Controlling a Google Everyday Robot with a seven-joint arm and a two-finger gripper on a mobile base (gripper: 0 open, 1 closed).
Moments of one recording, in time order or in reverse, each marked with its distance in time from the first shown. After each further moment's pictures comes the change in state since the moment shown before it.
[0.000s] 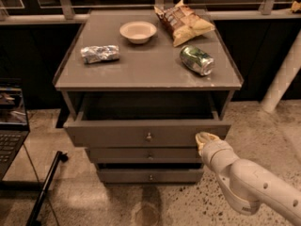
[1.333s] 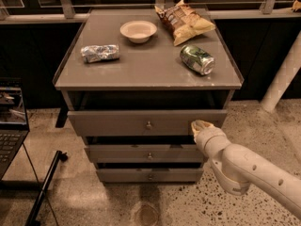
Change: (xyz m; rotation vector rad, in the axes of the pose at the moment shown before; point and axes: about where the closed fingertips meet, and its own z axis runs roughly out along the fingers) arm -0.026 -0.006 0.039 0.006 -0.037 -0.042
